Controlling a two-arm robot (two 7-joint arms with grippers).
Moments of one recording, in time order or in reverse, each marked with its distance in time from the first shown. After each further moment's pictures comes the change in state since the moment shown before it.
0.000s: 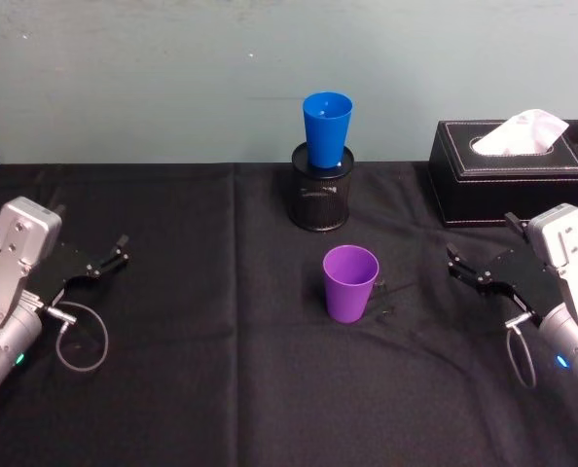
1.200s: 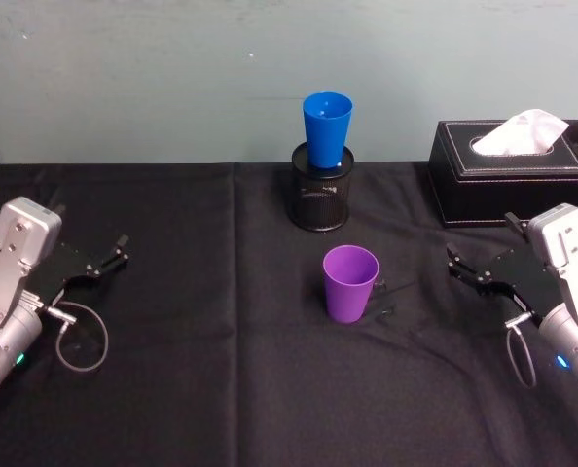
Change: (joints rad) left arm 0.000 0.000 0.000 0.000 0.000 0.000 0.000; right arm 0.000 0.000 0.000 0.000 0.000 0.000 0.000
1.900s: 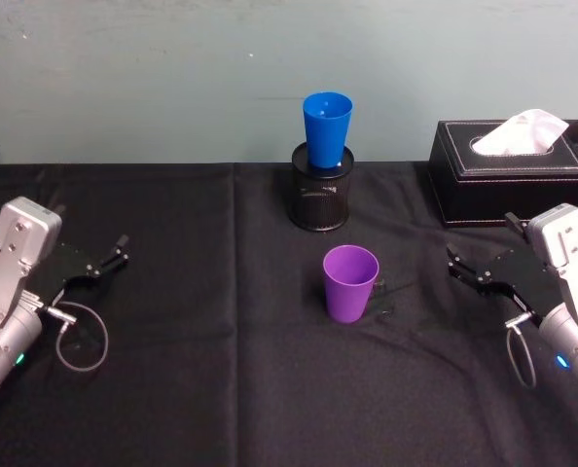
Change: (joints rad) left arm 0.000 0.000 0.000 0.000 0.000 0.000 0.000; right arm 0.000 0.000 0.000 0.000 0.000 0.000 0.000
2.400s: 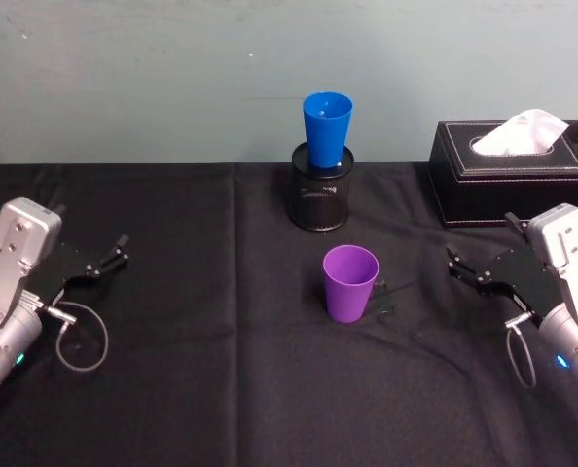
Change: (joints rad) left arm 0.000 0.000 0.000 0.000 0.000 0.000 0.000; right arm 0.000 0.000 0.000 0.000 0.000 0.000 0.000
